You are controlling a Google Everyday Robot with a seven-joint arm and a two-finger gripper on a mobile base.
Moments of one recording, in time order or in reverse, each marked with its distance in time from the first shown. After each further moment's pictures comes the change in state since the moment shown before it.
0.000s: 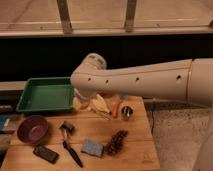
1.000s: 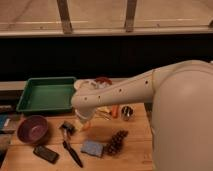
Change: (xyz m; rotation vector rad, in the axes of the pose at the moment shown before) arm 0.053 0.043 0.098 -0.114 0.145 -0.051
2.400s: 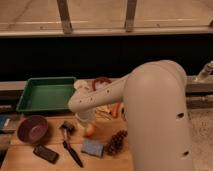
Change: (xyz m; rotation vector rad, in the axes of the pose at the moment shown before) arm 0.024 -0.006 0.080 0.008 0.197 0.003
